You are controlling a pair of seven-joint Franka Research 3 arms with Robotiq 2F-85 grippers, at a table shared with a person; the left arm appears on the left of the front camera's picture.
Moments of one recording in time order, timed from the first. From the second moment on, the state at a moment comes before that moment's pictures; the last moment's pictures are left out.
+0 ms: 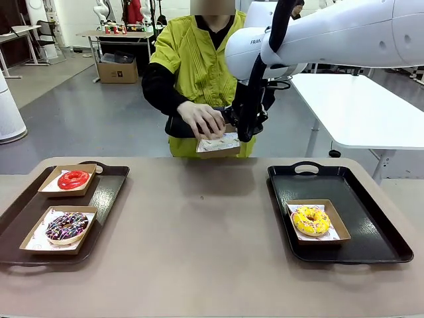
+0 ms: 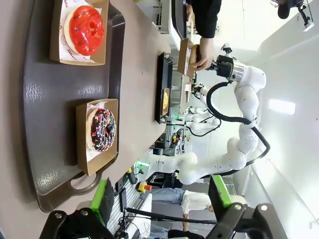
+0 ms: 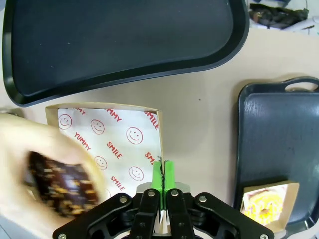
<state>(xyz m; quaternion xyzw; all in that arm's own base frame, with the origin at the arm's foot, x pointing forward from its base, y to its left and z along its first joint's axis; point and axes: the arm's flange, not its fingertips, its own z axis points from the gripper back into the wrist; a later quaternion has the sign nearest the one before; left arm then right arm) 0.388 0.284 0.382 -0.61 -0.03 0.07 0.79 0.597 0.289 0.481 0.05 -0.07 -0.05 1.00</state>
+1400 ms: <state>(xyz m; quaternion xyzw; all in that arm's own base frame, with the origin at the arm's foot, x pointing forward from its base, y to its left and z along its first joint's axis) 0.388 0.284 0.381 -0.61 -0.03 0.07 0.79 0.597 0.289 0.481 0.05 -0.07 -0.05 1.00</state>
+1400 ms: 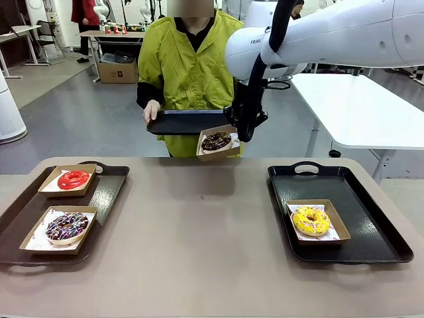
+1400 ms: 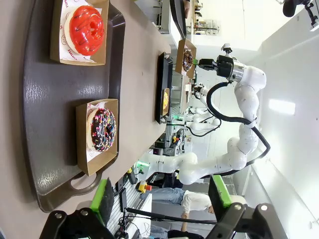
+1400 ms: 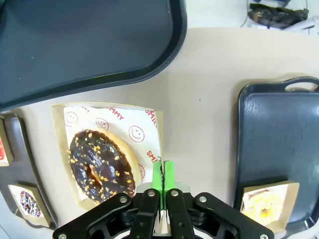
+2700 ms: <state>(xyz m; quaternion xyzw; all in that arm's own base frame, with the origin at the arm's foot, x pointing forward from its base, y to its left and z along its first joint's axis) 0.388 0.284 0.381 -0.61 -0.03 0.07 0.79 0.588 0.277 0.488 0.06 -0.06 -0.01 1.00</state>
